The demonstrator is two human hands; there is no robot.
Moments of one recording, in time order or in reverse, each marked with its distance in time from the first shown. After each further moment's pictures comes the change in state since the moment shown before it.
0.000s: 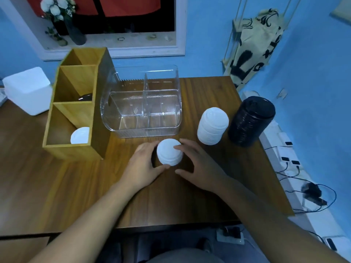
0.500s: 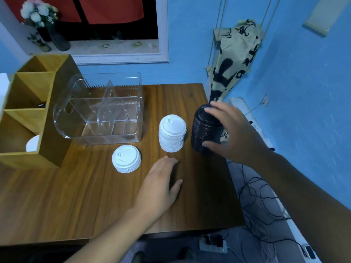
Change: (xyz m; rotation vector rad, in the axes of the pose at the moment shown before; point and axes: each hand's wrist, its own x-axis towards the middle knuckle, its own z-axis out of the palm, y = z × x) left_hand -0.009 0.154 0.092 -0.028 0.051 0.120; right_hand -0.037 0.104 -0.195 -0.221 0.263 -0.135
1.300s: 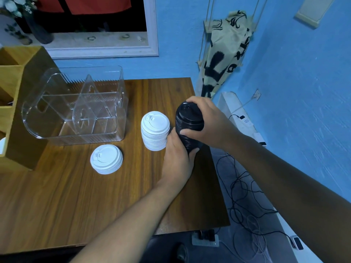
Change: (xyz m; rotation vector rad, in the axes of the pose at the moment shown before) left_hand 0.095 0.045 0.088 -0.228 0.253 -0.125; right_hand 0.032 0.027 0.022 0.201 -0.076 0.129
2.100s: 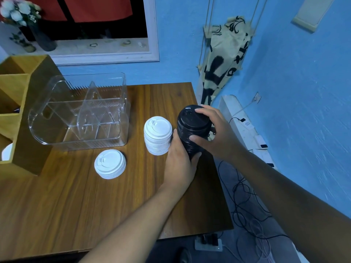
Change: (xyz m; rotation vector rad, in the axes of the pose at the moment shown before) left_hand 0.002 0.007 -0.007 -0.087 -0.005 -0.022; right_hand -0.023 0.018 0.013 0.215 0.154 -0.012
